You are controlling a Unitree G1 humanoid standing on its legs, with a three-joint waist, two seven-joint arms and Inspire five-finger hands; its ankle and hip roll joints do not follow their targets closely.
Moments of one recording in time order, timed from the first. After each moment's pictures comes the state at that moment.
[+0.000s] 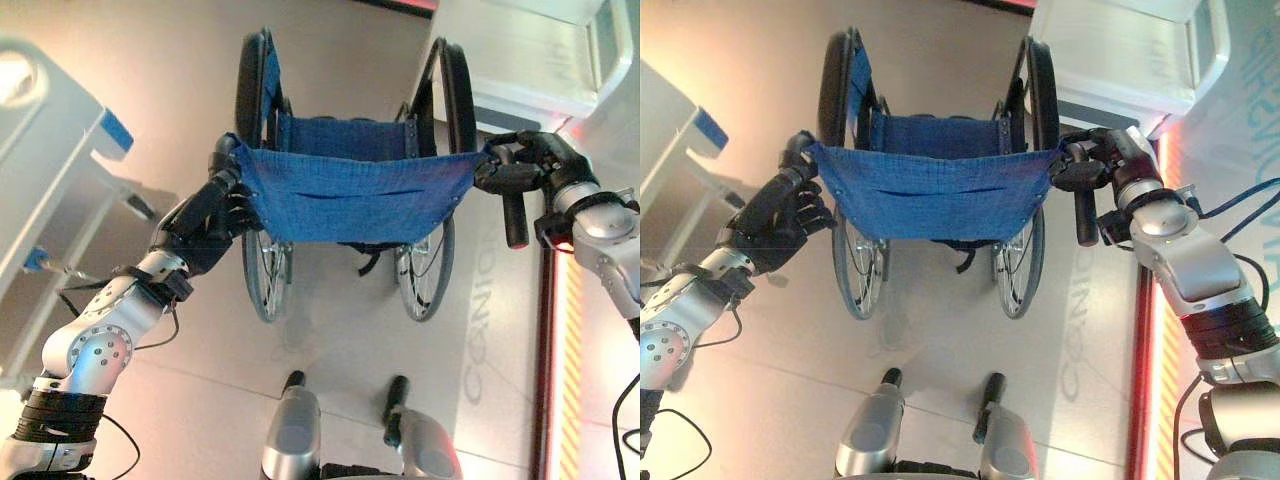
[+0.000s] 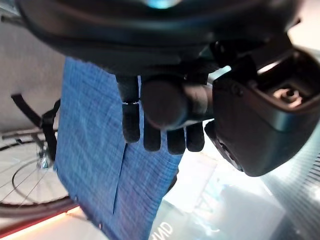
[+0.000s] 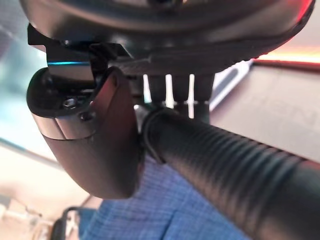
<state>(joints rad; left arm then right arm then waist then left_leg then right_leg) -0.15 0.85 0.11 -0.17 -1.19 0.36 -0.01 -0.71 -1.01 0.27 0.05 0.53 0.57 -0.11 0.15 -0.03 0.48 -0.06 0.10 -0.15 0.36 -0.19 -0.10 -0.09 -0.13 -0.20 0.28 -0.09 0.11</state>
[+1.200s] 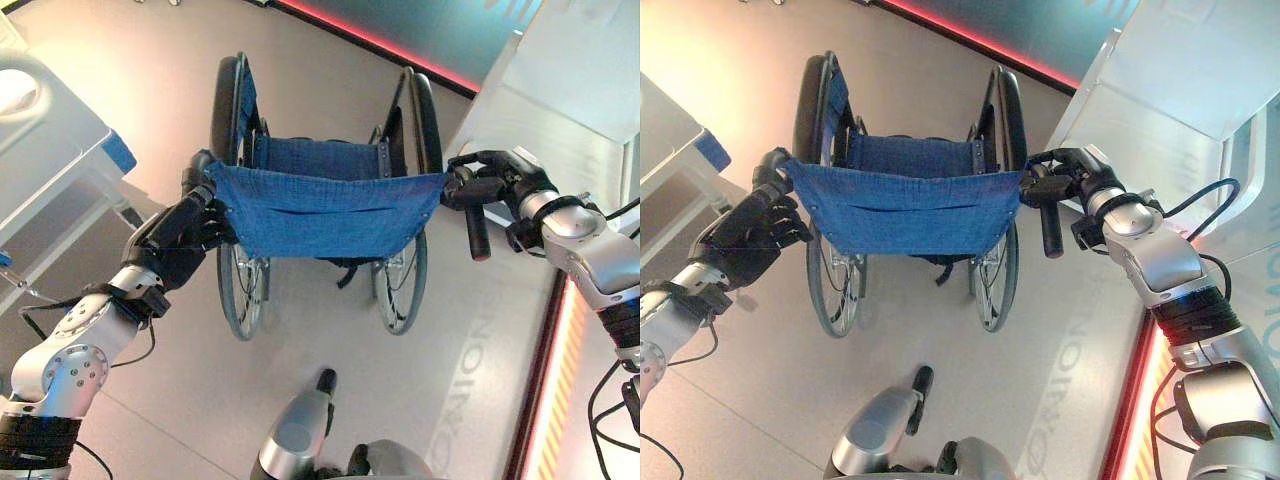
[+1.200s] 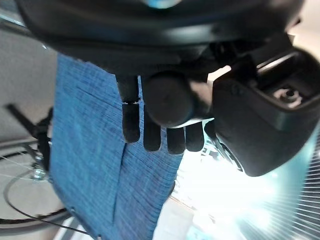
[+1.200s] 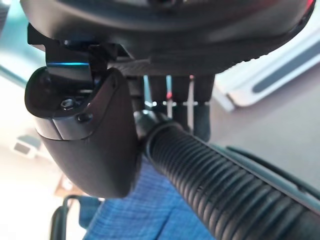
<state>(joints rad) -0.06 0.91 0.17 -0.12 -1.19 0.35 0.00 -0.76 -0.90 0.35 0.13 0.48 0.53 -0.04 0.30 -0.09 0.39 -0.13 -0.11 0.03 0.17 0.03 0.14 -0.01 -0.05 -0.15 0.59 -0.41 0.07</state>
